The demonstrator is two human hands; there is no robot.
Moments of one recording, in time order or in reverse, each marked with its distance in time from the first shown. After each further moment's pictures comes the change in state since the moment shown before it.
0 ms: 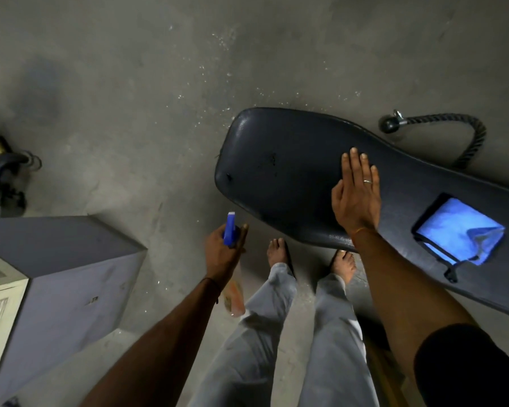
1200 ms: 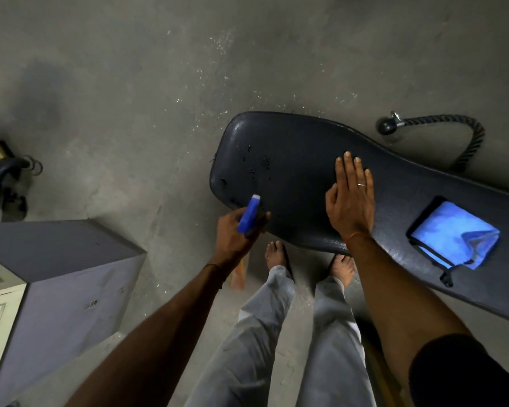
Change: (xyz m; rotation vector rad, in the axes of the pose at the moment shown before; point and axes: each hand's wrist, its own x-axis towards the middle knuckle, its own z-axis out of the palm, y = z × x) left_hand 0.020 0.040 0.026 0.103 -0.200 0.254; right_hand 0.000 0.001 0.001 0.048 0.029 -0.006
